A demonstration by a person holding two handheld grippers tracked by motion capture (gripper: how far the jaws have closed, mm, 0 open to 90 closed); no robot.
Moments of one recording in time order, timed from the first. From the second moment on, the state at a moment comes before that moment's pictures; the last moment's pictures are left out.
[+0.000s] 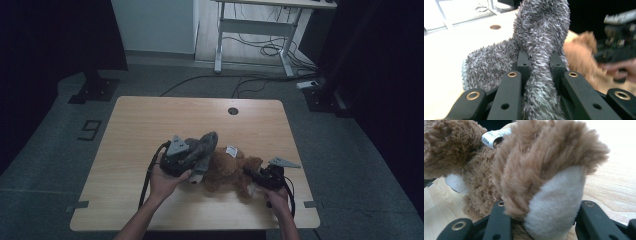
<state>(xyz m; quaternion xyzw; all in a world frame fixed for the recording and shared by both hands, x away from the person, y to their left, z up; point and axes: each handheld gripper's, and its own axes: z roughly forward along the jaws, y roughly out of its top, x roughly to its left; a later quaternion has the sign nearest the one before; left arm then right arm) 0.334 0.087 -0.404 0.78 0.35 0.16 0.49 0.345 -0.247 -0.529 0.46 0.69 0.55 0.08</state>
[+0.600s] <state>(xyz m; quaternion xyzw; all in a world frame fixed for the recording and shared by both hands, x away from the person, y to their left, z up) 0.356 0.103 -0.455 0.80 0.39 0.15 0.44 0.344 -0.246 -0.530 0.44 0.70 0.55 0.07</state>
